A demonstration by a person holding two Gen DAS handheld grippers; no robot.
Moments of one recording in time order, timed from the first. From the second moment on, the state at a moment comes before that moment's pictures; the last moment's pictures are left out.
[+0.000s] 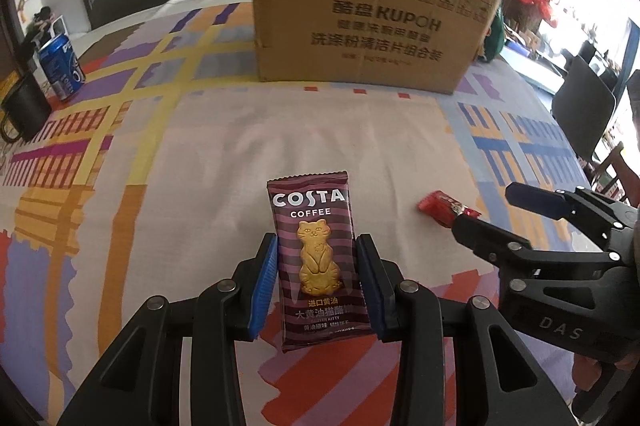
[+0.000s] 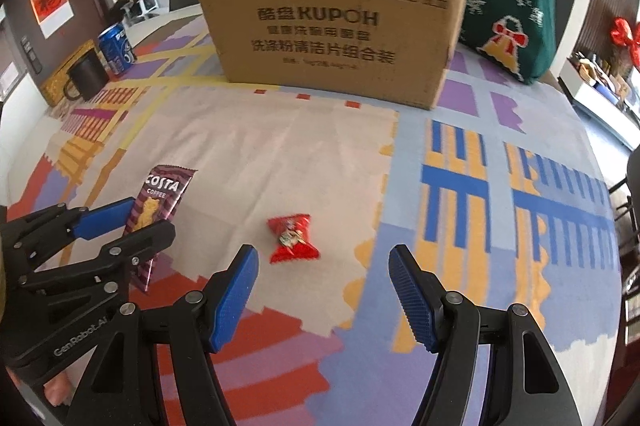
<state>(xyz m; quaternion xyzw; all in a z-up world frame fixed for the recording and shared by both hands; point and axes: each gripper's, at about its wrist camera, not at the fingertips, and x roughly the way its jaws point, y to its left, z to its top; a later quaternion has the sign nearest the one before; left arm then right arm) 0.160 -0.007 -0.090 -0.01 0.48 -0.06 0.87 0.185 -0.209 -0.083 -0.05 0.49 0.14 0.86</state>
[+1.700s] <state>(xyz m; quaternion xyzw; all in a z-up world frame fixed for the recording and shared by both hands) 0.199 -0.010 -0.020 -0.01 0.41 -0.07 0.91 0.208 -0.205 -0.025 -0.01 0.41 0.16 0.90</state>
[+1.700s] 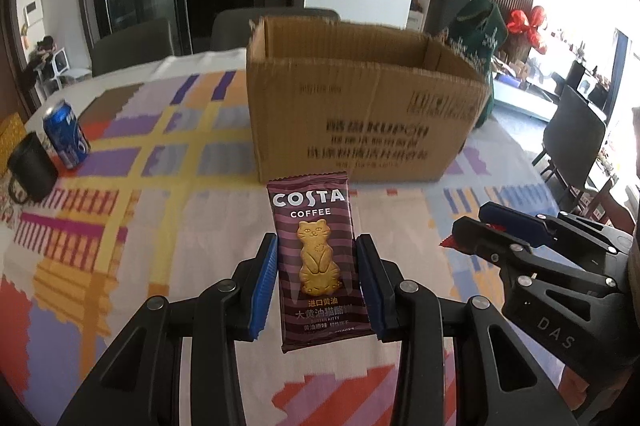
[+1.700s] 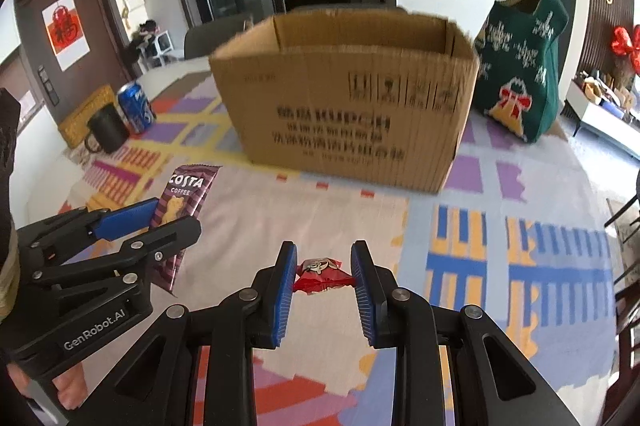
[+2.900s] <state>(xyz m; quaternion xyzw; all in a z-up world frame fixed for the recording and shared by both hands) 0.335 -0.019 0.064 0.01 0.37 -0.10 0.92 0.330 -0.208 0.075 -0.01 0.32 0.13 0.94</state>
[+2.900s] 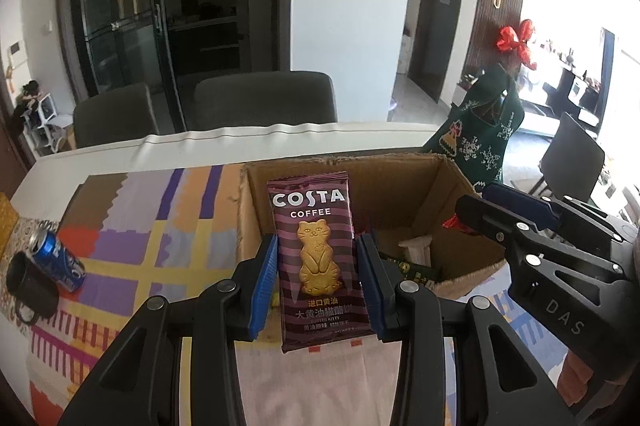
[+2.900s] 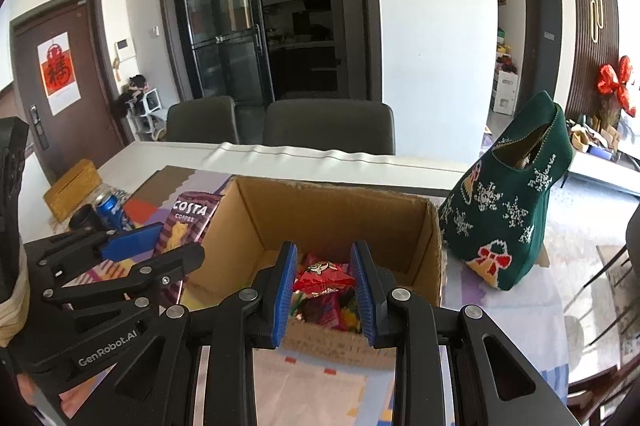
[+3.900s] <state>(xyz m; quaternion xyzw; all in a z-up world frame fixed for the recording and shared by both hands) 0.222 0.016 0.073 0.01 0.27 0.01 0.96 0.234 -0.228 0.077 -0.02 0.25 -0.05 0.97</state>
